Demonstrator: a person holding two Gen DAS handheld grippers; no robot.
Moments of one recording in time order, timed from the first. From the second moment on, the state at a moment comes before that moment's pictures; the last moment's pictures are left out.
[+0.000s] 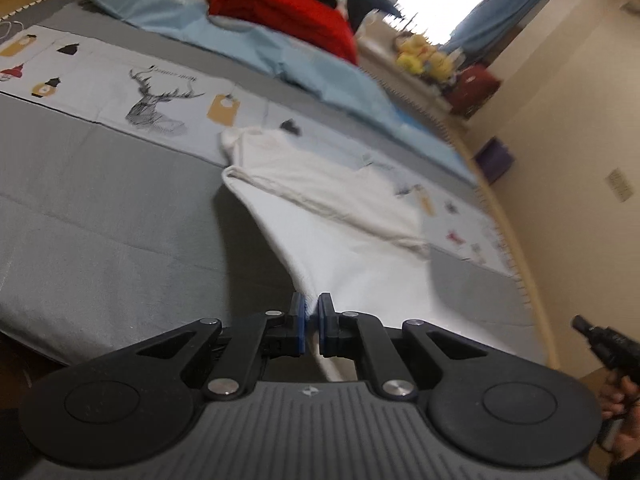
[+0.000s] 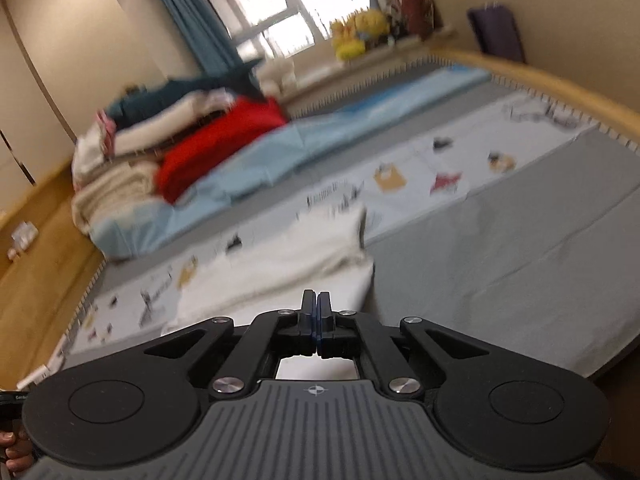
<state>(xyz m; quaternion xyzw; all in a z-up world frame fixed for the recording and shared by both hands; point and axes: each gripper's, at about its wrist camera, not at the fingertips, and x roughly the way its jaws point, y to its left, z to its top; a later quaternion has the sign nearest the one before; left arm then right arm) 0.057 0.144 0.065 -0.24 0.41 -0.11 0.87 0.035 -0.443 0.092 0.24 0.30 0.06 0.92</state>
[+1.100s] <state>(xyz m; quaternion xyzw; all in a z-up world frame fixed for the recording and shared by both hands) 0.077 0.144 0.024 -0.22 0.46 -0.09 0.85 0.102 -0.362 -0.072 0.13 0.56 0.08 0.81</state>
